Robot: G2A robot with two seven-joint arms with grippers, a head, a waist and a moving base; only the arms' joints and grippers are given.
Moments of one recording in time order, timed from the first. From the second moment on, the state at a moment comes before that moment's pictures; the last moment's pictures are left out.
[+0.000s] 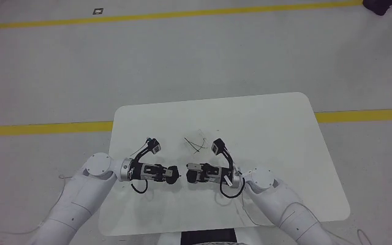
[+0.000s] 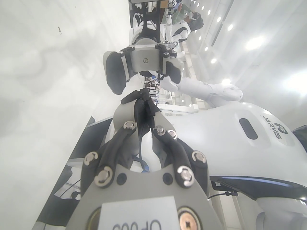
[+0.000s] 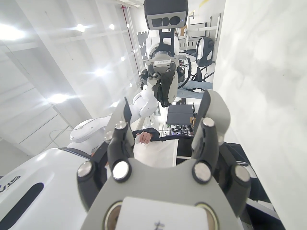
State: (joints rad) left arm 1.26 -0.92 -1.04 -1.32 -0.61 -0.34 -1.39; right arm -1.37 -1.26 0.93 -1.34 0.43 -0.33 0.91
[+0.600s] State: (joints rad) left arm 1.29 -0.91 -1.12 -1.32 -0.68 -0.34 -1.39; right arm -1.37 -1.26 0.93 -1.34 0.43 -0.33 0.91
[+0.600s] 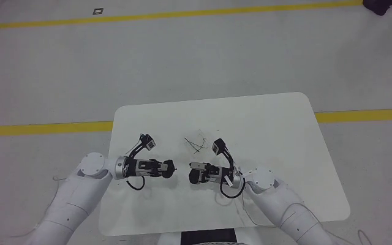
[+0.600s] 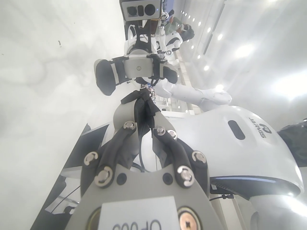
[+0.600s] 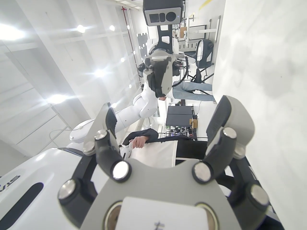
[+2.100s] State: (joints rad) left arm 1.32 -0.90 -1.15 -1.35 -0.72 -0.34 -1.38; right arm -1.37 -1.26 0.93 -1.34 0.43 -0.33 0.91
